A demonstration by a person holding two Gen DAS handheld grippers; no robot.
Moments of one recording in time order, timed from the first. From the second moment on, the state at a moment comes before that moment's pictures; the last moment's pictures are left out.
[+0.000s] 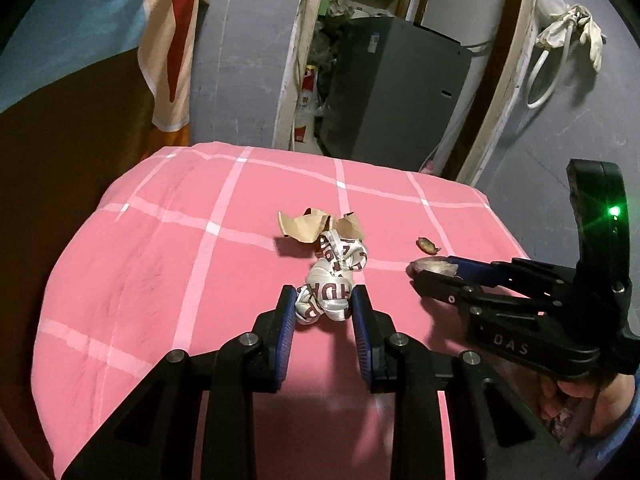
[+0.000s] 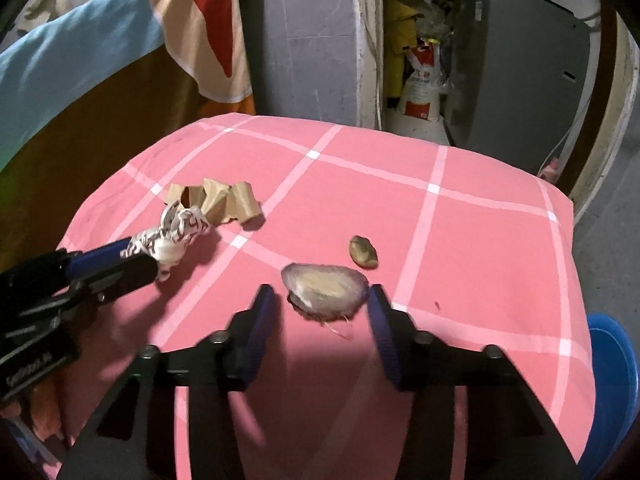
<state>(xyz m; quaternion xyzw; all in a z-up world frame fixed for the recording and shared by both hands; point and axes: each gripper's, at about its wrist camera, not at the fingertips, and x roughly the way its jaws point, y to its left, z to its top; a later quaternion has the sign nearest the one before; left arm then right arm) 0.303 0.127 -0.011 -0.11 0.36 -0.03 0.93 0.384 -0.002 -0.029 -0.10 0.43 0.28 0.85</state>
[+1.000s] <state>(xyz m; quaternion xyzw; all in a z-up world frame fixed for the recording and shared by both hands) 0.226 -0.003 0.077 -0.10 0.13 -0.14 0.98 0.244 -0.169 0.084 -0.01 0.13 0.22 0.97</state>
